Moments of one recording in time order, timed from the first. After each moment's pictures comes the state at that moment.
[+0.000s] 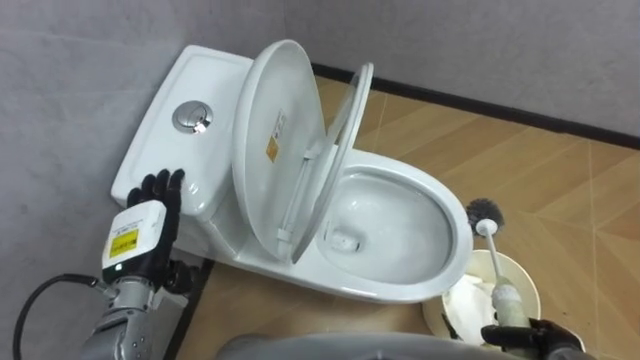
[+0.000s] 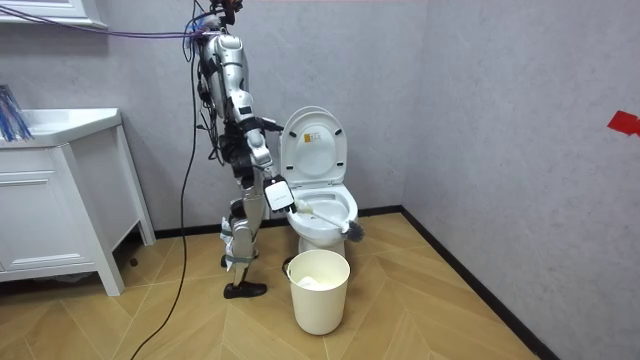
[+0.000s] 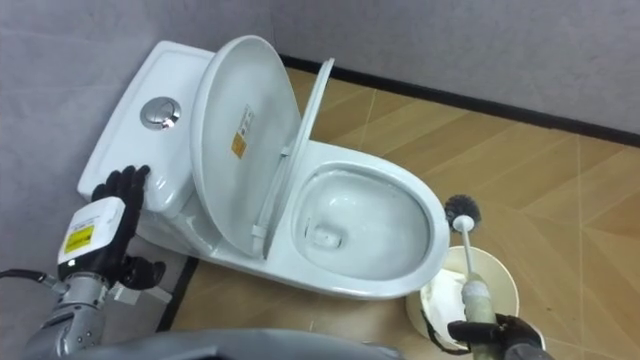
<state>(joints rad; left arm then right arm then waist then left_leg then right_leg) 0.42 0.37 -0.05 0.25 0.84 -0.08 0.34 0.06 -0.39 -0.02 1.27 0.17 0.00 0.03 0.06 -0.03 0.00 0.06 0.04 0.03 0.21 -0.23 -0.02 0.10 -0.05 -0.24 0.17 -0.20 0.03</state>
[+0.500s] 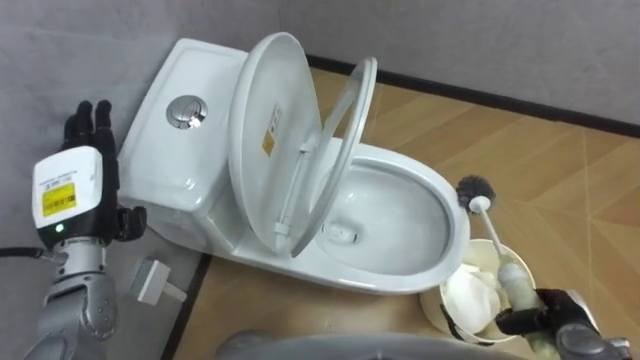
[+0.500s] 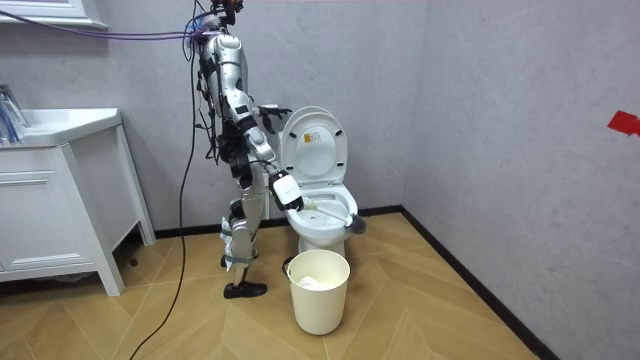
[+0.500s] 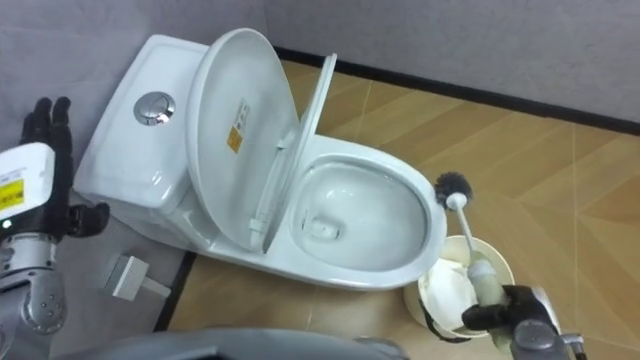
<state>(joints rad) 0.34 0.38 0.09 0.20 0.93 -0.09 0.50 0.10 -0.40 -0.04 0.99 -0.27 0.00 -0.07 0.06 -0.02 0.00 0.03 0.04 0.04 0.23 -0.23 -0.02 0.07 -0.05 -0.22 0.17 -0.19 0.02</state>
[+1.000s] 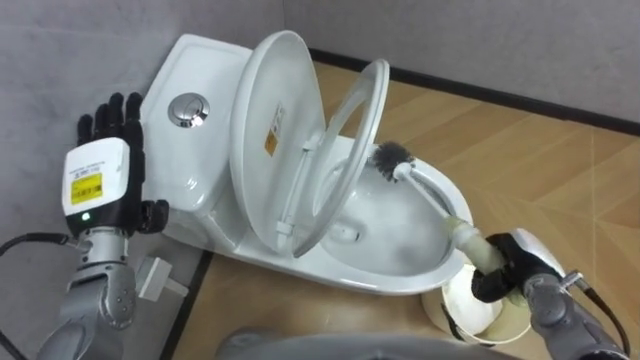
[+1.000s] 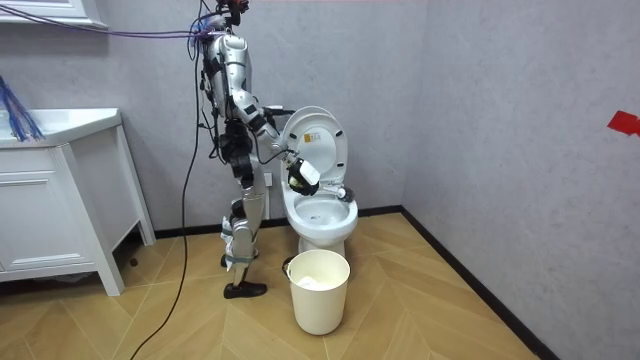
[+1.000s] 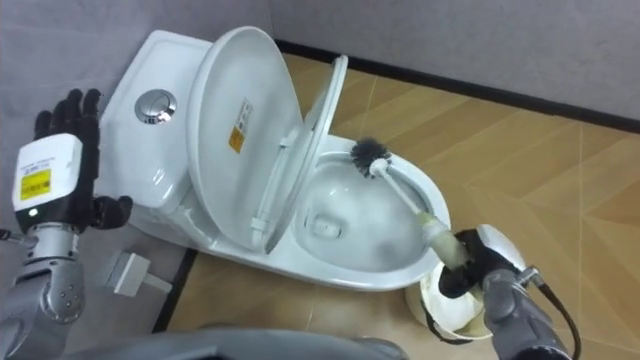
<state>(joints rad) 0.29 0.38 -0.04 0.20 0.92 -0.09 0.45 0.09 -0.40 0.14 0.84 -0.64 -0.04 -0.05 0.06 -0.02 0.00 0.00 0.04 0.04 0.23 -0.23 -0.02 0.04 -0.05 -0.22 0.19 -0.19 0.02</state>
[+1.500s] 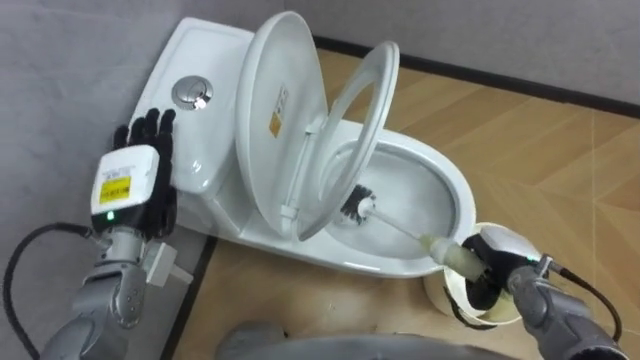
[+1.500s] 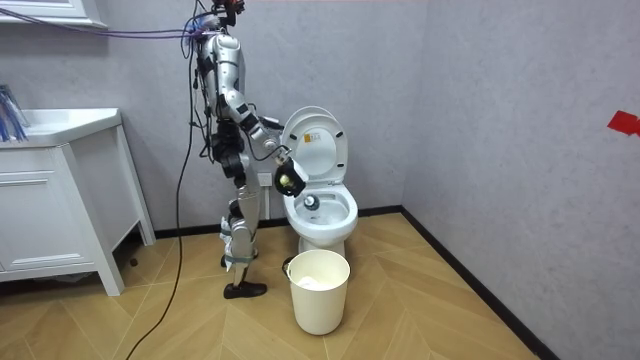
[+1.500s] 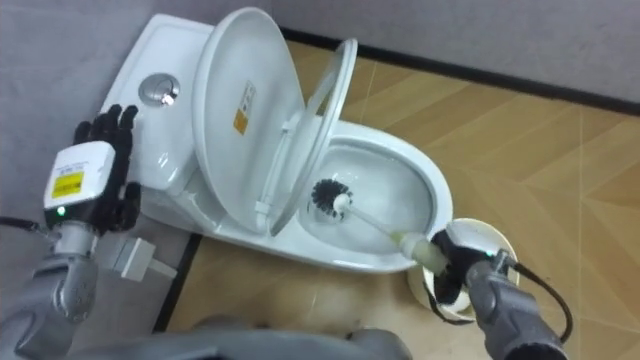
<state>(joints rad) 0.24 0.43 -0.12 0.38 0.90 -0.09 0.35 0.10 -0.43 0.21 0.74 -0.87 -0.05 0.05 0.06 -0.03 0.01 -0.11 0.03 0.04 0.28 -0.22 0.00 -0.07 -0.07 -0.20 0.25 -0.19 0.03</state>
